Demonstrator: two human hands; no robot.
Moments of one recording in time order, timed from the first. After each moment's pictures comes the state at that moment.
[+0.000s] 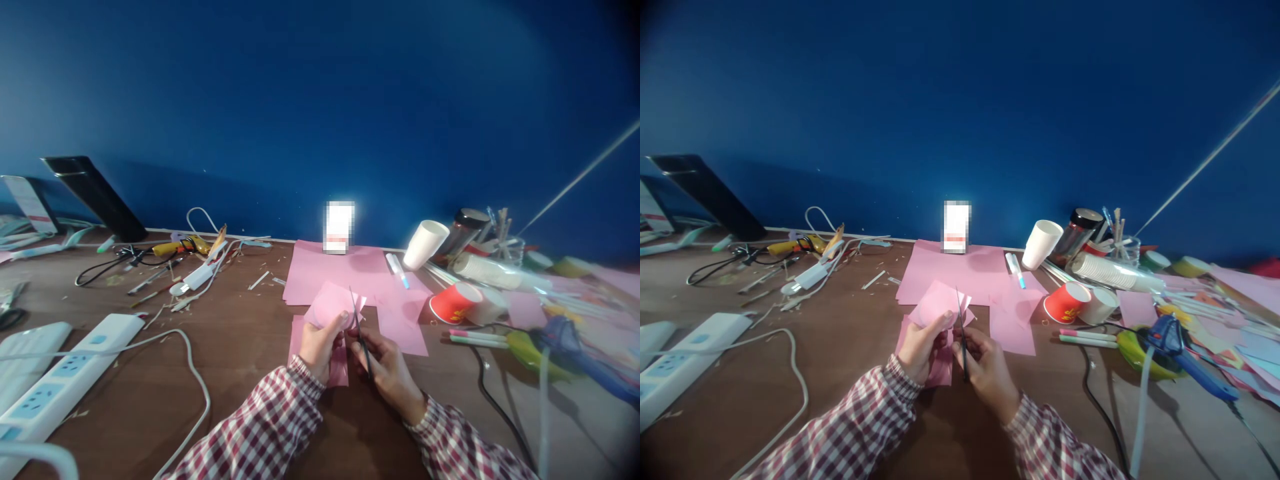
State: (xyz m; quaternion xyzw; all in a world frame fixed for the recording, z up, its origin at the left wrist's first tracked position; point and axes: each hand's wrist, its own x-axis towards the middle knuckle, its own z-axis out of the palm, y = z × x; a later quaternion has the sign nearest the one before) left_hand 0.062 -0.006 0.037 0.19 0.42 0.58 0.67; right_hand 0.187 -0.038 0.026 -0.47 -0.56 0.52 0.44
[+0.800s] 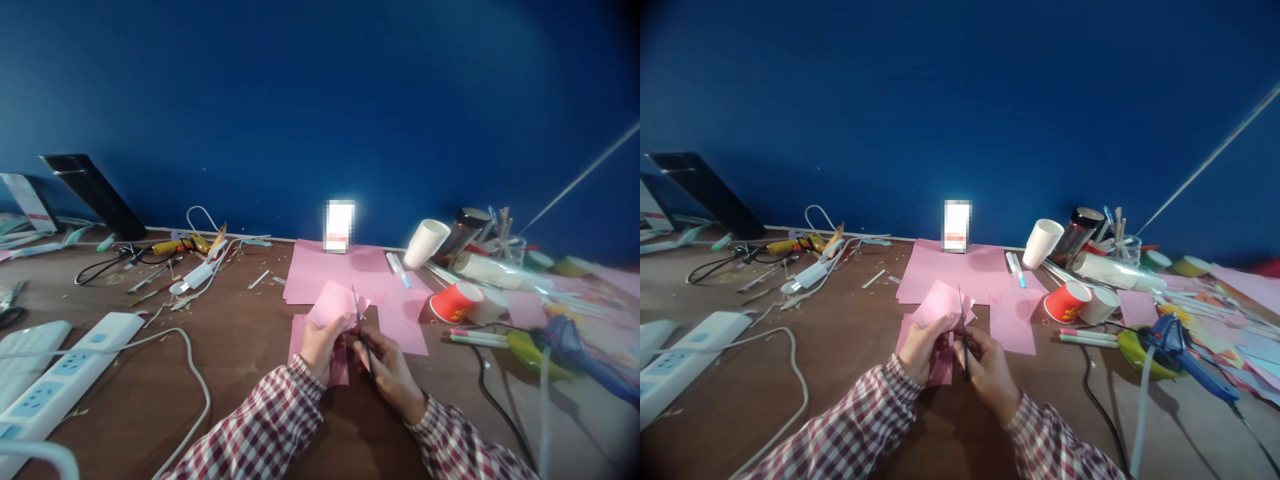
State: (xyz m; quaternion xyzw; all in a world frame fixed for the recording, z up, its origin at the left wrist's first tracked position) left_hand 0.064 -0.007 0.034 0.19 0.40 0.56 0.70; right_hand 0.186 -0.037 0.024 -0.45 -0.55 0.54 0.45
